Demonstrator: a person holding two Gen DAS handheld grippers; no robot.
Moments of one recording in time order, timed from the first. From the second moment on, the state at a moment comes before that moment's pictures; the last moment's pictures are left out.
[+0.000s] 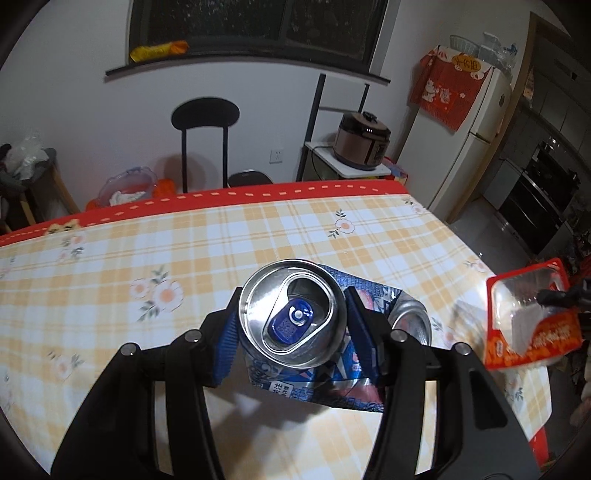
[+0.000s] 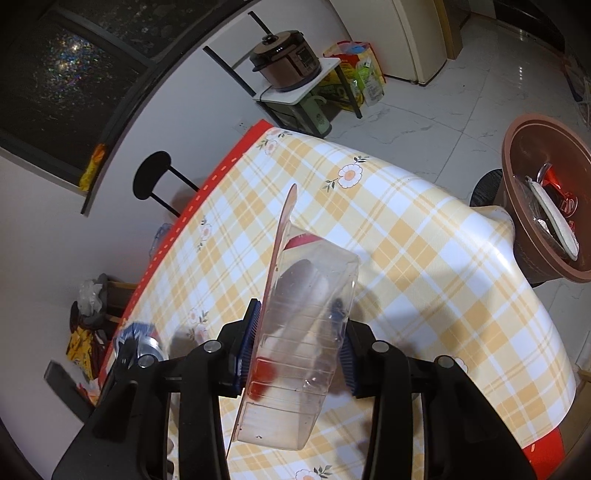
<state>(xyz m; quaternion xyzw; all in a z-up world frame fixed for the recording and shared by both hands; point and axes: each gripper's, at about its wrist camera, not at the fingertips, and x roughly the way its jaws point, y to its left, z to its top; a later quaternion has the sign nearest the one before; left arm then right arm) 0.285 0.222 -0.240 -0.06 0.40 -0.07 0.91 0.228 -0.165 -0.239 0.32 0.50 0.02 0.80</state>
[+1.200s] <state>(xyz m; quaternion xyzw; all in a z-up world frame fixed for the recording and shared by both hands) 0.127 -0.032 -0.126 -0.11 0.32 -0.02 0.94 0.190 -0.505 -0.243 0.25 0.49 -0.05 0.83</state>
